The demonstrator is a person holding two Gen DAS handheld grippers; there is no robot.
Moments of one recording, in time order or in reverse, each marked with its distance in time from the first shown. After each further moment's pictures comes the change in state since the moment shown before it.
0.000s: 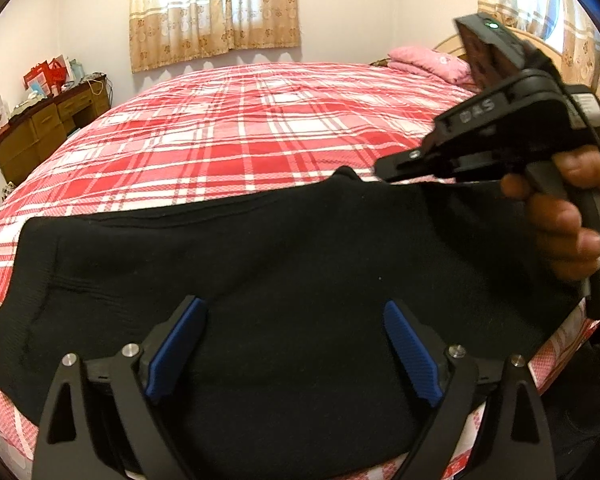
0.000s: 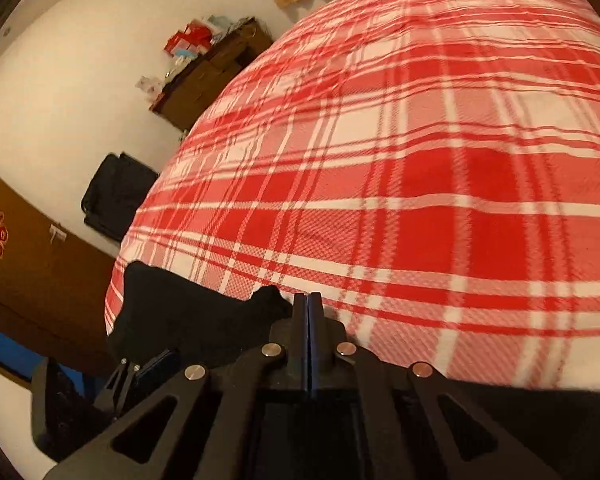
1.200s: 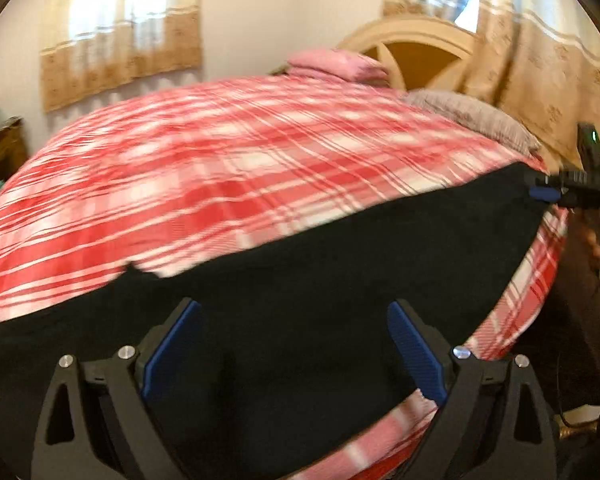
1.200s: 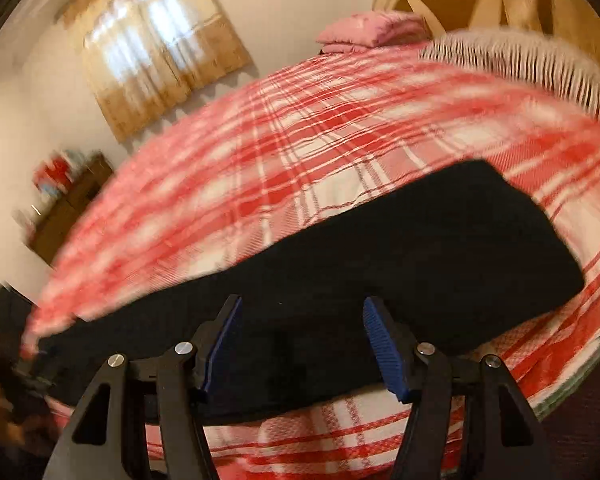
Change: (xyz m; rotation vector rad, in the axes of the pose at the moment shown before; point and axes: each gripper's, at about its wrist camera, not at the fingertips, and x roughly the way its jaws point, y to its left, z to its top) left arm -0.007 -0.124 0.048 0.186 -0.006 -0.287; right arm -0.359 -0.214 -0.152 0.286 -0.442 -0.461
